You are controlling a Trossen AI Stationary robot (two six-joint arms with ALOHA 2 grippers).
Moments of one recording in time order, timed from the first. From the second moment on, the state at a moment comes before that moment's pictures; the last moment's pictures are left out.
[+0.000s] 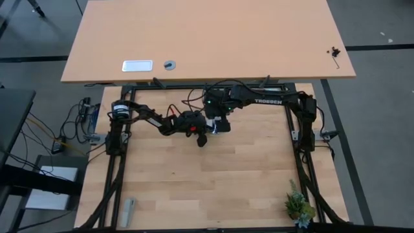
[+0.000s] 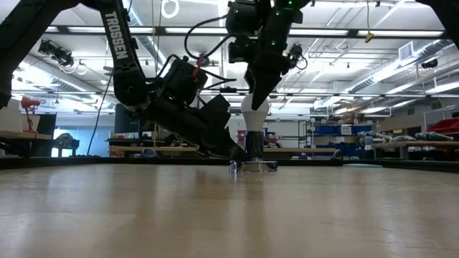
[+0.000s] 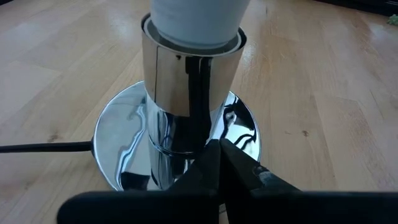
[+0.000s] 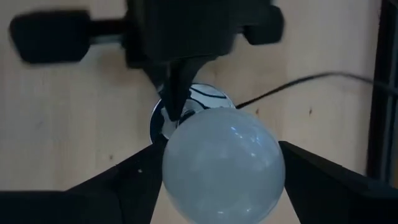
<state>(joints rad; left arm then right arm) 0.25 2.02 0.76 0.78 0.11 -0.11 -0.26 1.93 1.70 -1.00 0.05 -0.33</state>
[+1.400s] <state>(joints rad) 0.25 2.02 0.76 0.78 0.11 -0.11 -0.26 1.93 1.70 -0.98 -0.02 -0.44</state>
